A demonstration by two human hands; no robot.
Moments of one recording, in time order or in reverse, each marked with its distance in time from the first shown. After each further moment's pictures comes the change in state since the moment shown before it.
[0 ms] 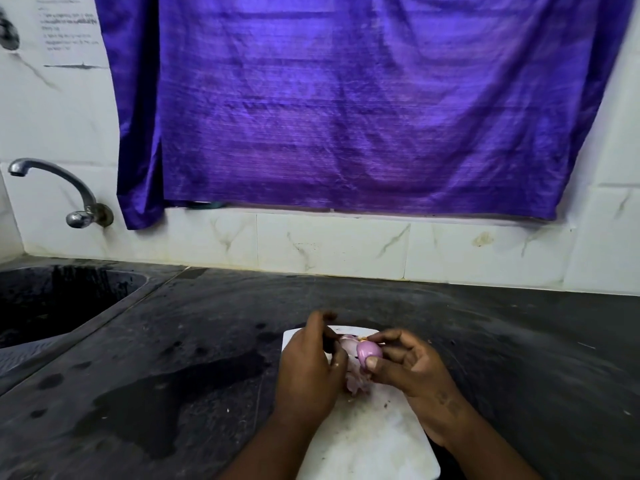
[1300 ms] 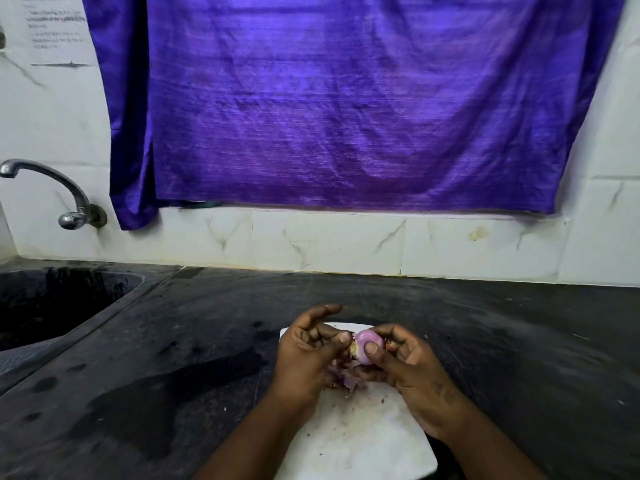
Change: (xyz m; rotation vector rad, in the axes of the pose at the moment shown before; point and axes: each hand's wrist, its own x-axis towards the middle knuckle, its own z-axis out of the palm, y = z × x) left_hand 0.011 0.003 0.002 -0.993 -0.131 -0.317; right_hand 0.002 0.002 0.003 0.091 -0.004 0.027
